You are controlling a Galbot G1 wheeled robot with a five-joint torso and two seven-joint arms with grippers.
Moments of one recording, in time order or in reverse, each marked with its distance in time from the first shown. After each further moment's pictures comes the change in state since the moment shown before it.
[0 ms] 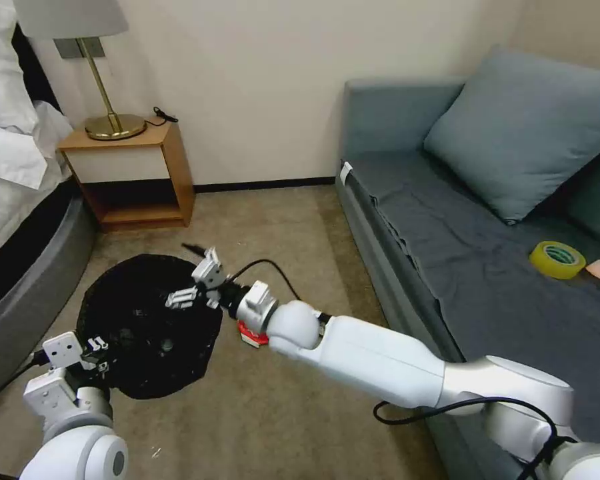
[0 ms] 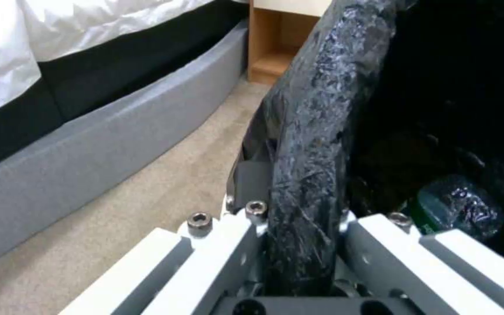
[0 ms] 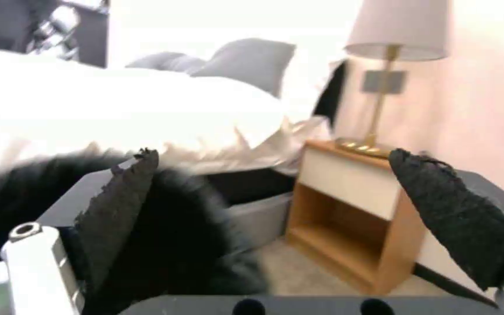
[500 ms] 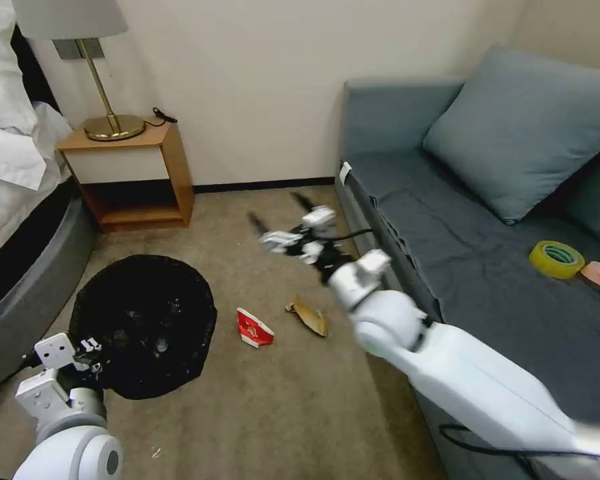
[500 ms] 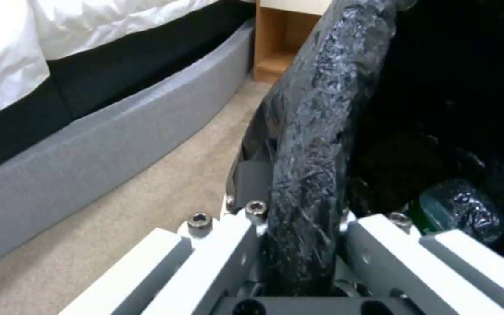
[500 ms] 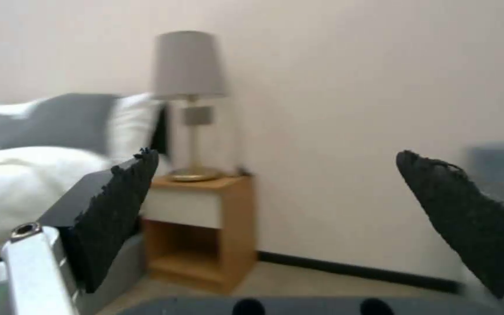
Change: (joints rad) left arm 0.000 -0.006 -0.011 0.005 0.002 0.000 0.000; right arm -0.441 -0.307 0.555 0.482 0.020 -0.146 0.207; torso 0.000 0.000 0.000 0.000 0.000
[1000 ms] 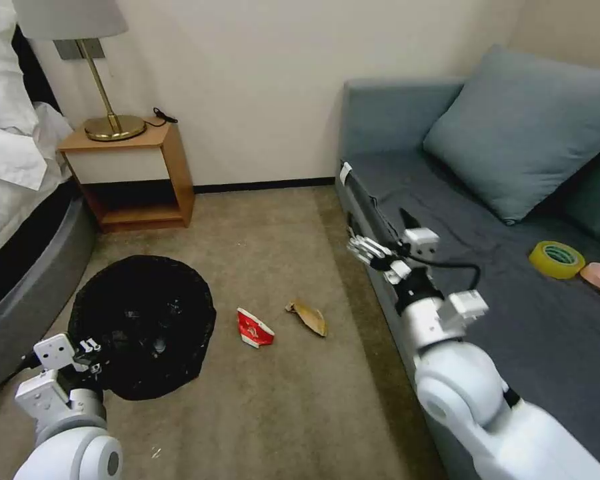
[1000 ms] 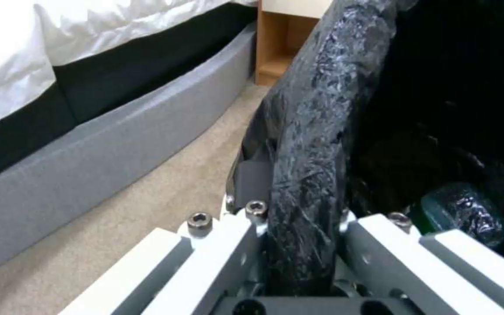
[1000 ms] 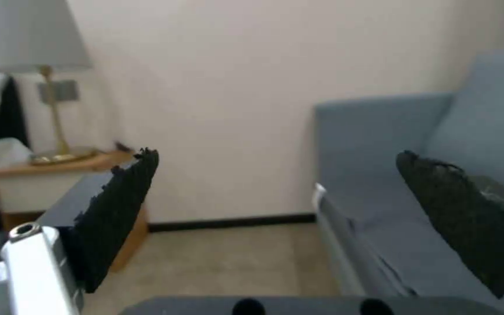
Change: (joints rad) left arm 0.013 0.002 -0.003 -0.008 0.009 -0.011 0.002; right arm -0.460 0.091 0.276 0.225 -0.229 -0.138 0.213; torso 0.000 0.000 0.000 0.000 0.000
